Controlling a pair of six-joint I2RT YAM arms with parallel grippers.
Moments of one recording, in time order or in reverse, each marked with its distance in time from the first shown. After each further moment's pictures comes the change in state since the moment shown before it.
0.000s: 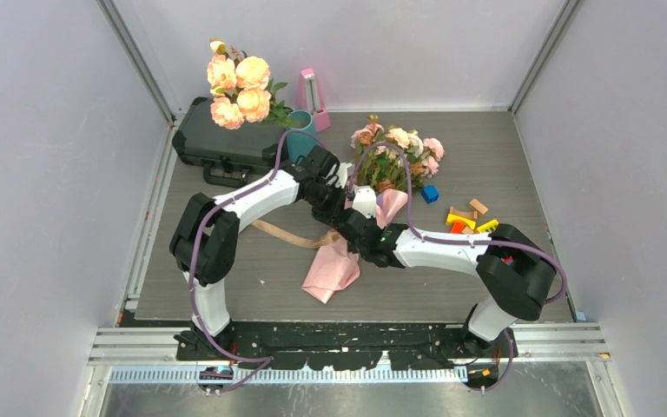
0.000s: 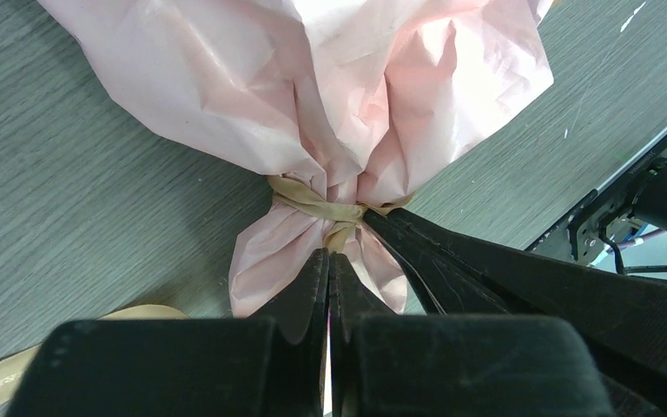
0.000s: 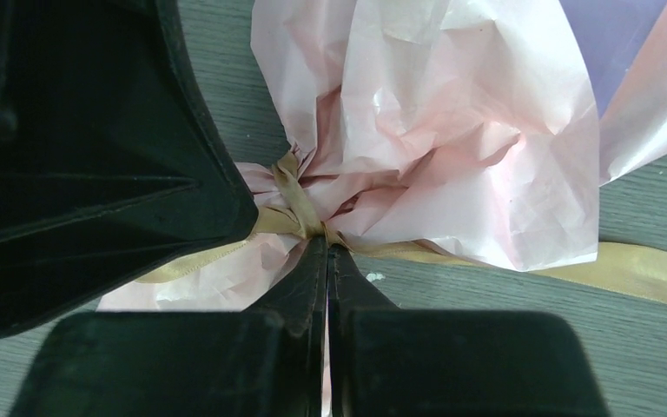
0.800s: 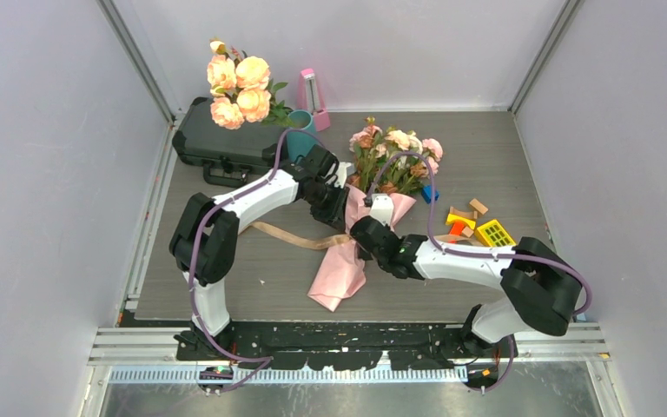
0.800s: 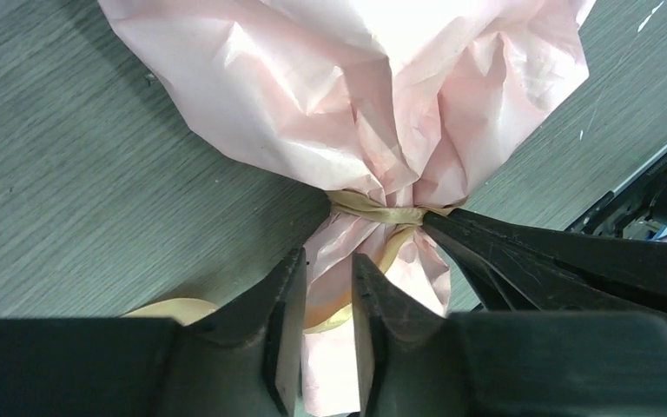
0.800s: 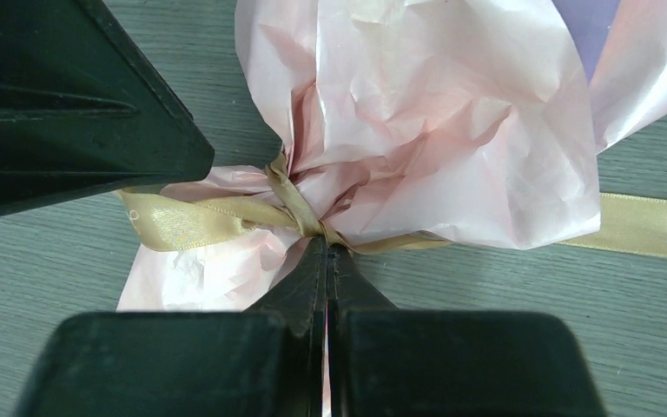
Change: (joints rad) left arm 0.000 0.000 0.000 -0.001 -0.017 0.019; right arm -0.001 -0.149 -0.170 0.084 -0.043 0.079
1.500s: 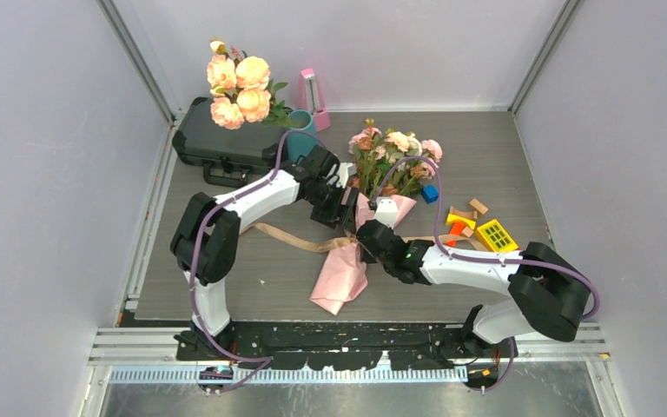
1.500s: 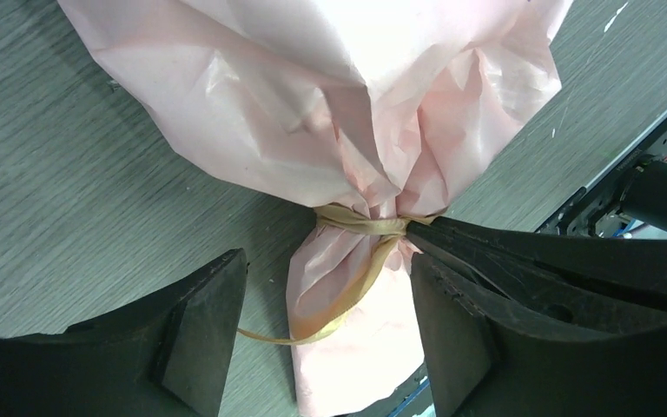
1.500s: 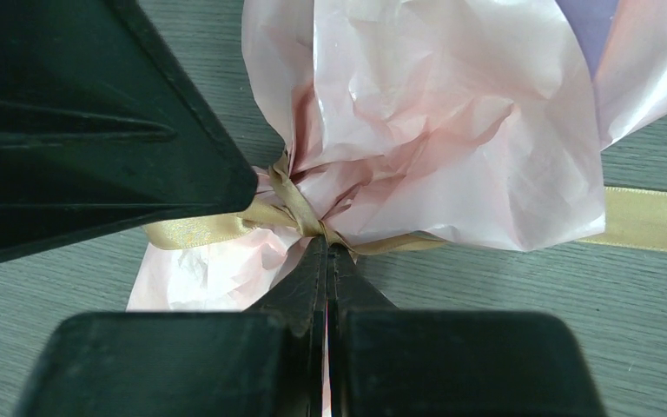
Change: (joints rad) left arm 0.000 -0.001 0.000 0.012 0.039 -0.015; right arm 0.000 -0.053 -0.070 0.058 -0.031 0.010
